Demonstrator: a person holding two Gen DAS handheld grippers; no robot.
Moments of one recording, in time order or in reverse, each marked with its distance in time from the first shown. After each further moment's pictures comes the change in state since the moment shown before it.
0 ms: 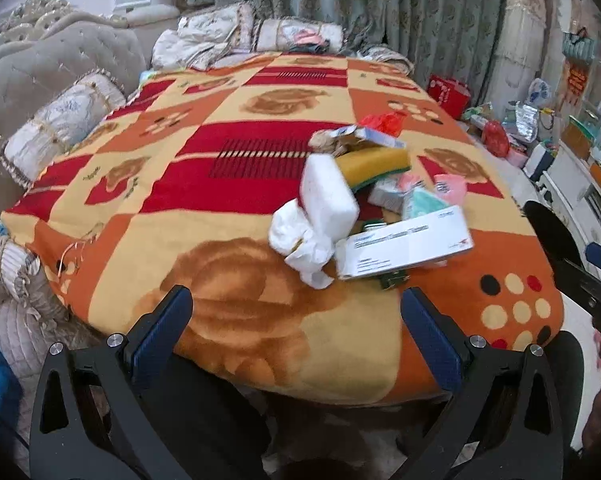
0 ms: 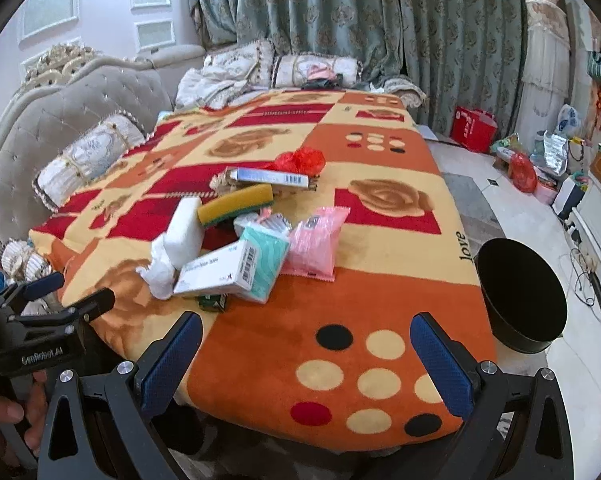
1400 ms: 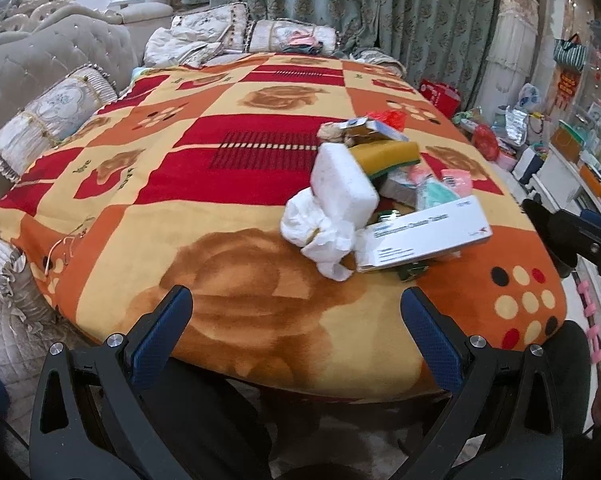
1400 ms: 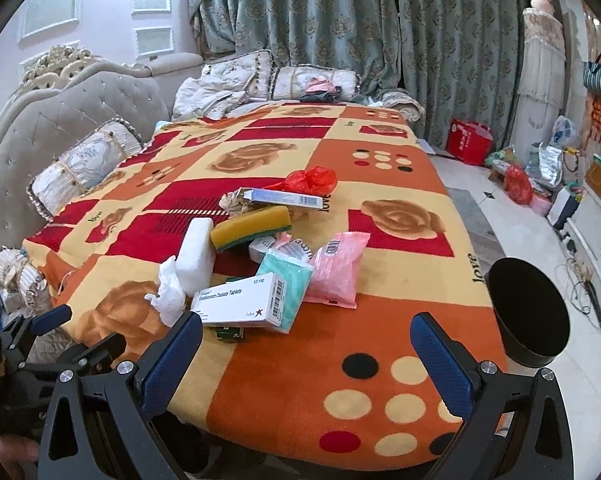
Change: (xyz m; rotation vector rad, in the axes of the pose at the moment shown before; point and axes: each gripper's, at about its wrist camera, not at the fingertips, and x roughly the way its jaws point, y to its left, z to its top) left arm 0.020 0.032 -0.013 -0.019 -0.004 -0.048; right arm 0.013 0.031 0.017 -0.009 -0.042 -0.017
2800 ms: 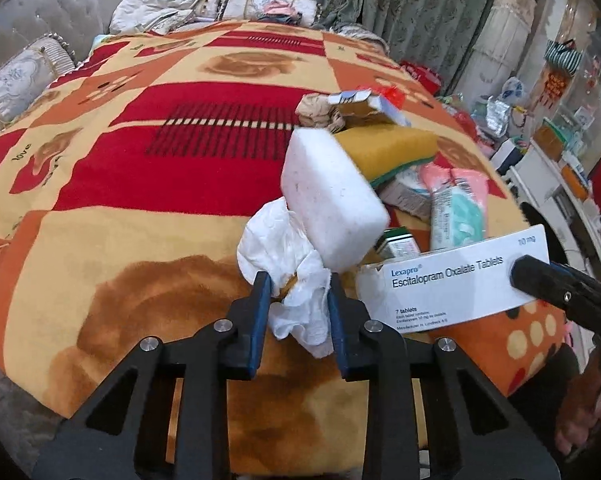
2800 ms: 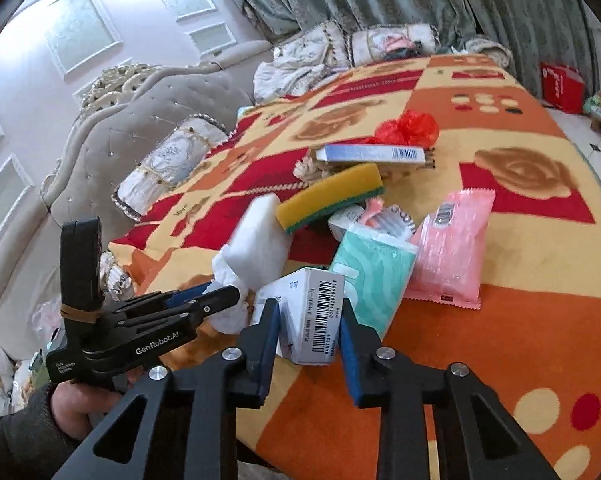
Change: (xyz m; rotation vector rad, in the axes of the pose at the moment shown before) left arm 0.083 -0.002 0.034 -0.023 0.097 -0.153; right arm 0.084 -0.013 -0.002 0.077 0.091 0.461
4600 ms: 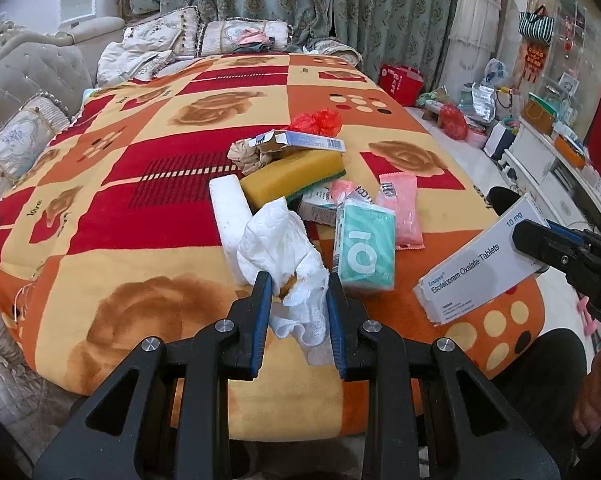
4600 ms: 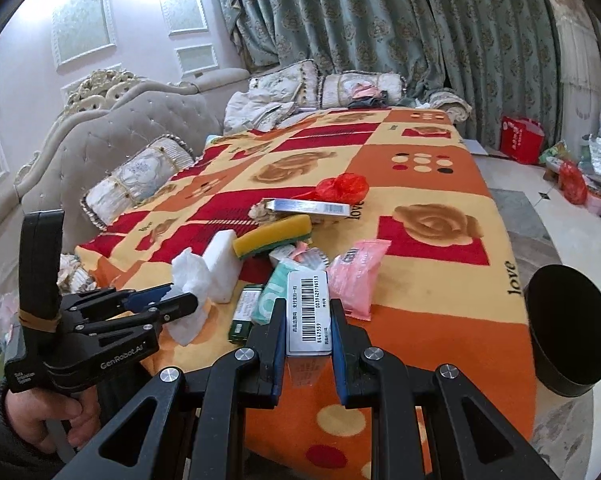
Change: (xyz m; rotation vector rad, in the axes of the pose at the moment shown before) left arm -0.045 -0.084 0.000 0.138 -0.060 0.066; right arm -0.086 -0.001 -0.004 -0.099 -0.114 -0.223
